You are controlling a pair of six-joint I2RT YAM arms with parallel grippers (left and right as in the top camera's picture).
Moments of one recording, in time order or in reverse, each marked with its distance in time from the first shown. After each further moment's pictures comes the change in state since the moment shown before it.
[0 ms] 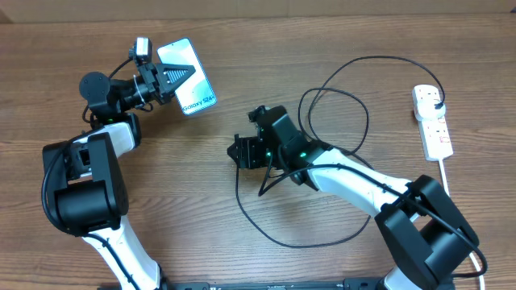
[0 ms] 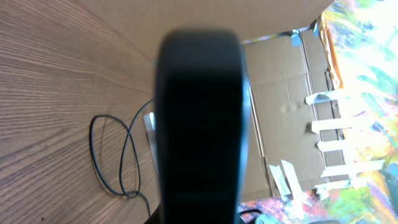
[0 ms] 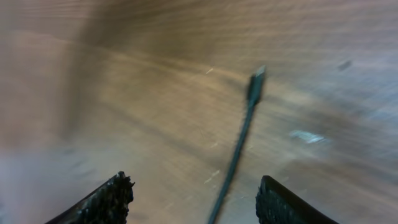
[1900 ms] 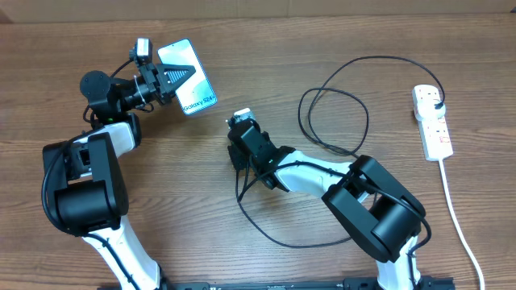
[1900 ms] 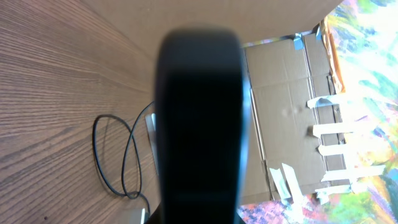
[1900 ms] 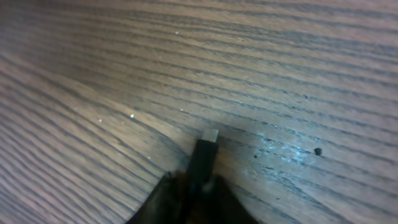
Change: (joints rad) left arm 0.000 0.000 0.000 -0.046 -0.009 0.027; right arm 0.097 0.263 0.106 0.126 0.356 -0.220
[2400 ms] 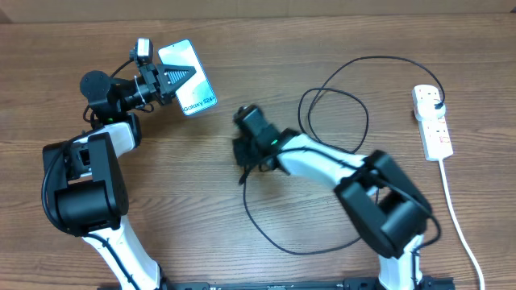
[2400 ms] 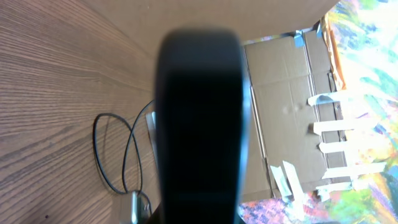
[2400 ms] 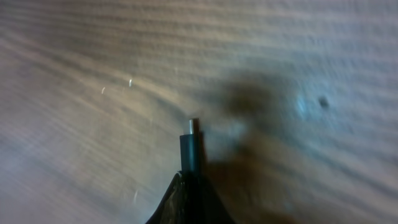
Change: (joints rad) left arm 0.000 0.000 0.000 -0.002 0.010 0.010; right arm -0.089 -0.031 0.126 -0.333 -0.253 0.103
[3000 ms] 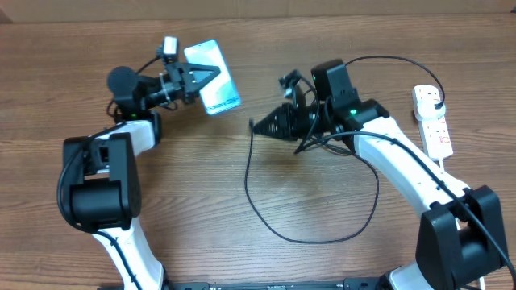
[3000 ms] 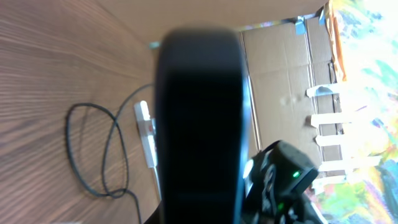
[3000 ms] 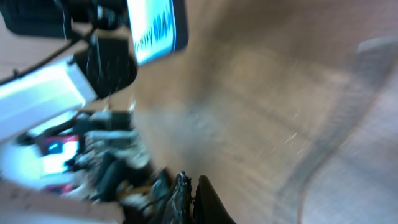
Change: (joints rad) left arm -0.137 0.000 0.000 -0.006 -0.078 -0.029; right arm -0.306 -0.321 -0.055 -0.128 -0.823 0.045
